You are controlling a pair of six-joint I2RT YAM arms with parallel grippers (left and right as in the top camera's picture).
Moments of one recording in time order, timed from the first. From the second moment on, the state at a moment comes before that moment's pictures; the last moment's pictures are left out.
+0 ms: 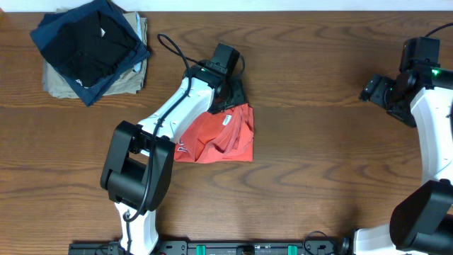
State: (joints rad) left arm -0.46 2.01 1.50 -0.66 0.15 -0.73; right arm -0.21 1.65 1.41 -1.01 0.11 0.38
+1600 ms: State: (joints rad) left arm -0.58 1.87 1.52 -0.60 0.31 -0.61; right arm -0.21 1.65 1.41 -1.01 0.11 0.38
